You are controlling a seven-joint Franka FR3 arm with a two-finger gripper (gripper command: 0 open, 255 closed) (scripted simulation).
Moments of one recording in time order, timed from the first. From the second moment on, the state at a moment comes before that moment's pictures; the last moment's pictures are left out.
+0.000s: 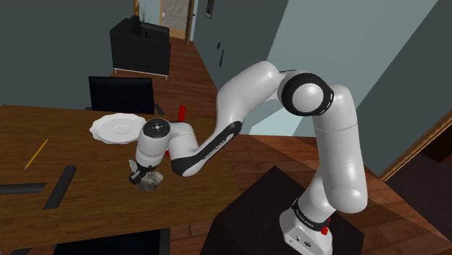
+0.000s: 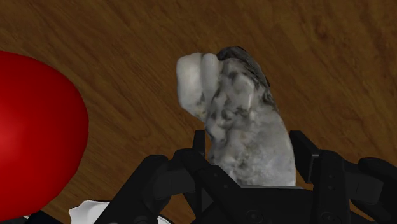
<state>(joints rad) 0.33 0.63 0.32 -1.89 -0.85 2.60 0.95</state>
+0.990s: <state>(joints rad) 0.28 0.53 0.38 -1.91 -0.76 2.53 0.86</state>
